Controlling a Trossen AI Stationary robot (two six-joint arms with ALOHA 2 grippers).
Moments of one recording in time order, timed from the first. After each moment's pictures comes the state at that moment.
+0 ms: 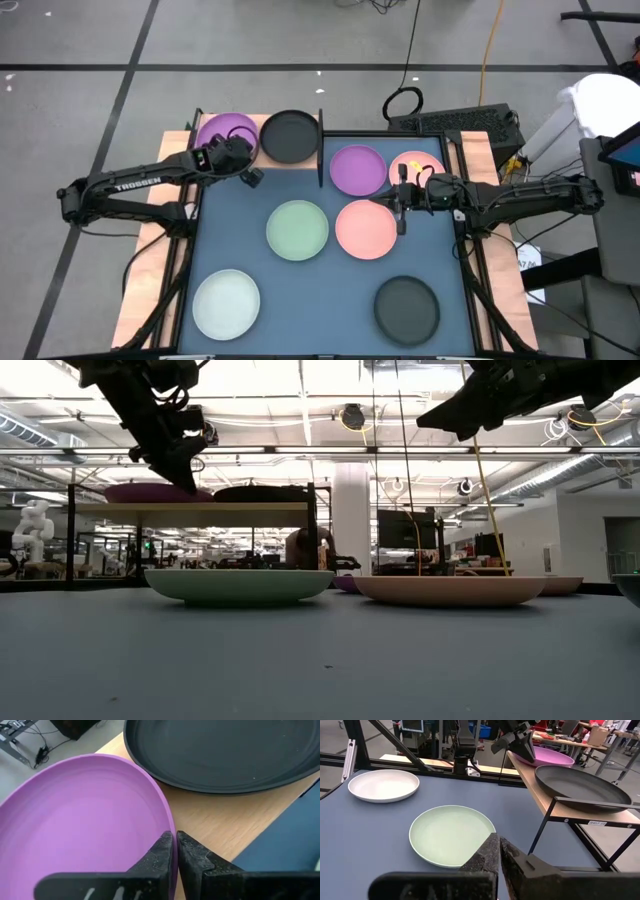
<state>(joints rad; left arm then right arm) 0.40 1.04 0.79 -0.57 -0.48 -0.17 -0.03 0.86 0.48 0.13 0.08 -0.12</state>
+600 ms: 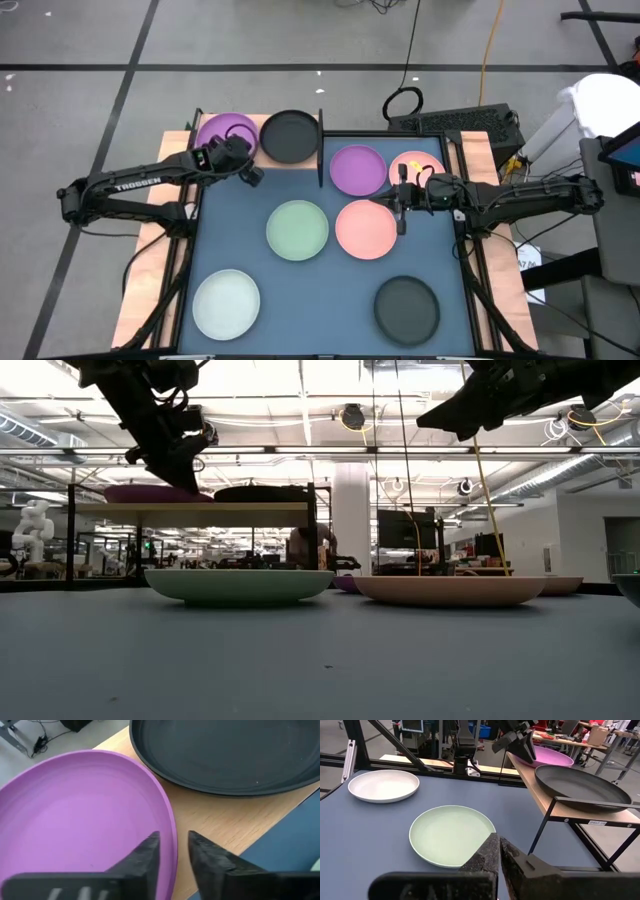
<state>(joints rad) 0.40 1.04 0.79 -0.58 -0.48 -0.25 -0.03 0.86 0.48 0.13 0.08 -0.12</state>
